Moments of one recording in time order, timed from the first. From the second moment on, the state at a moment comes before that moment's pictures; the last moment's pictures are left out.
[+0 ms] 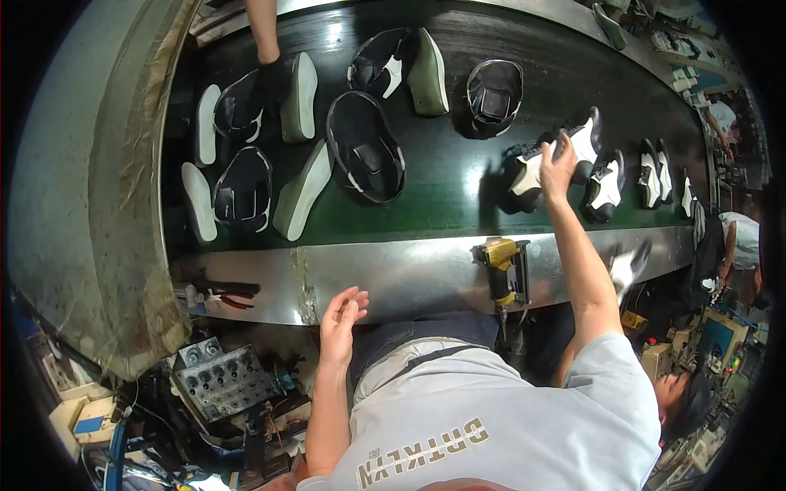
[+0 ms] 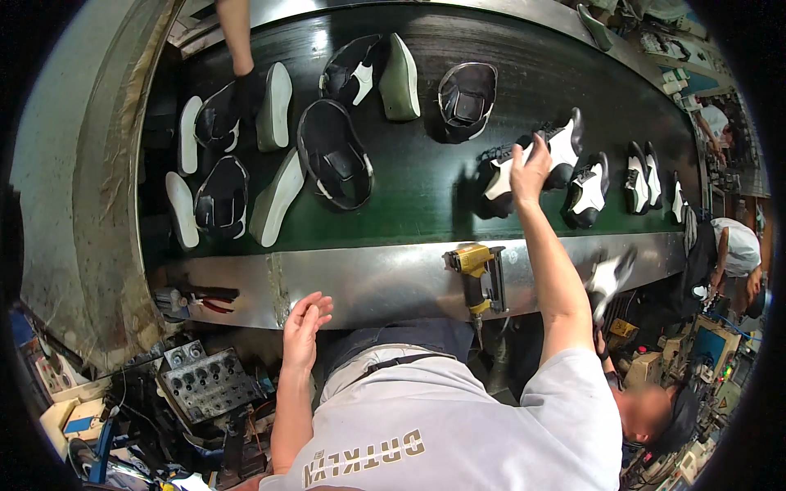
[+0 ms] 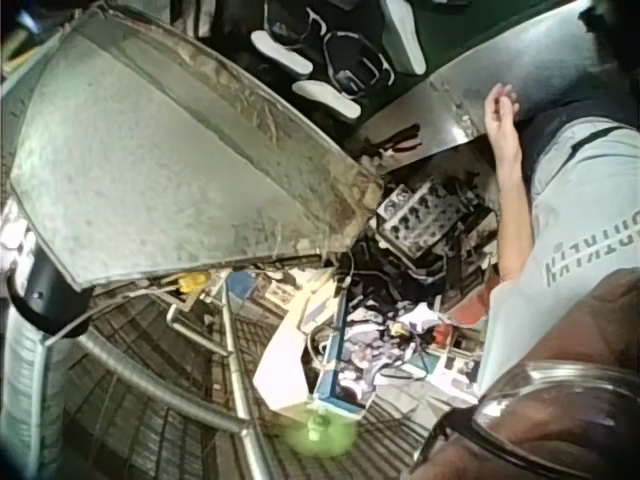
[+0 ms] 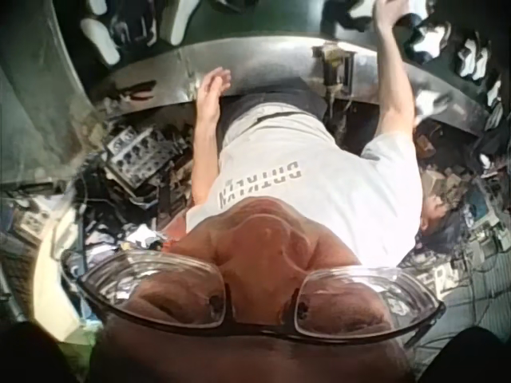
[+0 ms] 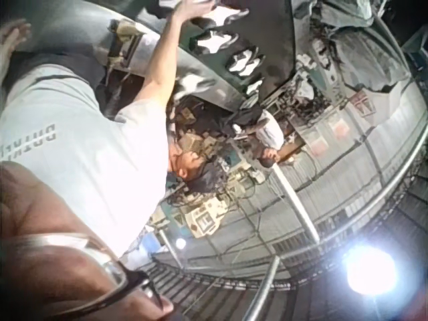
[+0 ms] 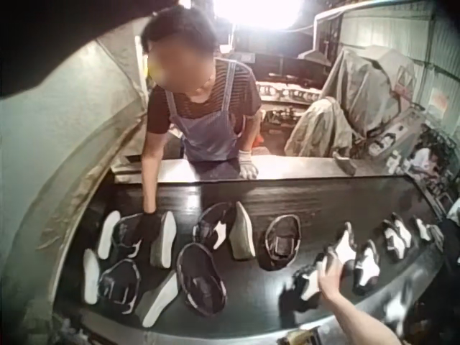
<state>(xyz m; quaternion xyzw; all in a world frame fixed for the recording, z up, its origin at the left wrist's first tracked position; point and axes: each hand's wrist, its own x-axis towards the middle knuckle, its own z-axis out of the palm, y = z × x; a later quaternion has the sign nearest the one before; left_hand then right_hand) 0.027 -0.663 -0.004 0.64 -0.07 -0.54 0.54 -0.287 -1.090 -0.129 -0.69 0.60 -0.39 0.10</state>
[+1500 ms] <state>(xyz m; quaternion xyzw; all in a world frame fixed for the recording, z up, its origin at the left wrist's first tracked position) 0.058 -0.613 0.052 0.79 -0.24 -0.45 0.35 -0.093 -1.073 -0.171 -0.62 0.68 -0.08 0.37</state>
